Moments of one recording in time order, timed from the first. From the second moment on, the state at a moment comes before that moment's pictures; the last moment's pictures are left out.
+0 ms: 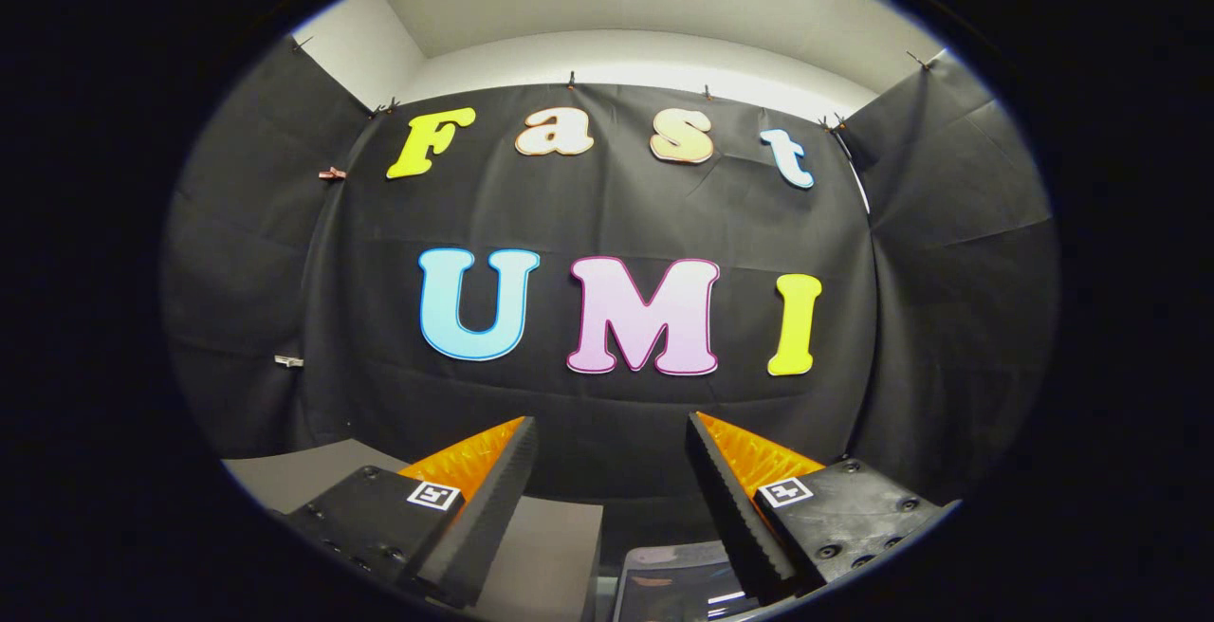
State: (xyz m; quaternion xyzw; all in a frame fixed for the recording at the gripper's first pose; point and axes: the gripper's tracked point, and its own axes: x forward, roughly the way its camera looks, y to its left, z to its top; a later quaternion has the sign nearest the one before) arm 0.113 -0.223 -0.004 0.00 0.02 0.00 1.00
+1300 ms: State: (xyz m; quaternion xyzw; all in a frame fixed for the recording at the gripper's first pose) arm 0.113 -0.223 -0.006 -0.01 0.02 0.00 1.00
